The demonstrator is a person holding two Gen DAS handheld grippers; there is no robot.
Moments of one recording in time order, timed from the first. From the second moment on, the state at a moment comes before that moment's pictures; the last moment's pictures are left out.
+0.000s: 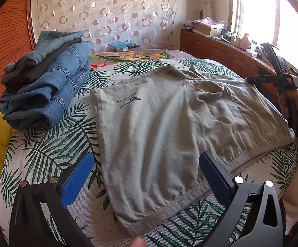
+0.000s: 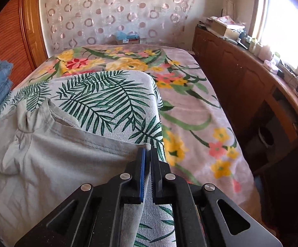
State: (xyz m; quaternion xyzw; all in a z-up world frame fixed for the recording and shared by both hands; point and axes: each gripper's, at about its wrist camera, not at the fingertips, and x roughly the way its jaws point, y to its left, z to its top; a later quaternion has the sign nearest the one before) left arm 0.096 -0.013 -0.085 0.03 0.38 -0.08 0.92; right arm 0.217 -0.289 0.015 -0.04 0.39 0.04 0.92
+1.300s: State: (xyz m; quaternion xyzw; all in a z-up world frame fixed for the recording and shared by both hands) left arm 0.060 0.037 -0.094 0.00 0.40 -0.06 0.92; right arm 0.062 -0.245 -0.007 -0.04 0.35 0.16 0.92
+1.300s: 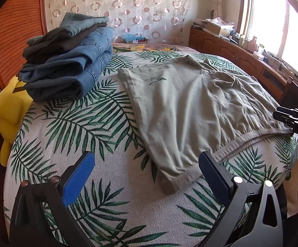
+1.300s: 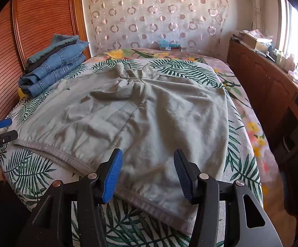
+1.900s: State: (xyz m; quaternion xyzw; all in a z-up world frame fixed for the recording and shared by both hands) left arm 0.043 0.034 -0.100 -0.02 0.41 -0.11 0.91; right arm 0.047 -0.234 -0.012 -0.04 0.36 0.16 0.92
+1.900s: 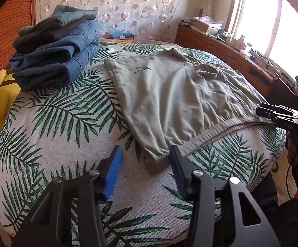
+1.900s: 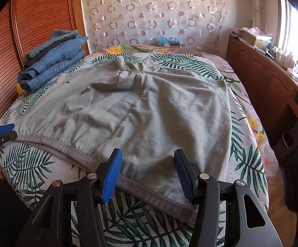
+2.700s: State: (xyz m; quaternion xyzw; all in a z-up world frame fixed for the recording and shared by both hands) left arm 0.060 0.008 -0.066 -0.02 0.37 -0.16 0.91; right arm 0.042 -0.245 -0.013 -0.03 0.36 0.16 0.92
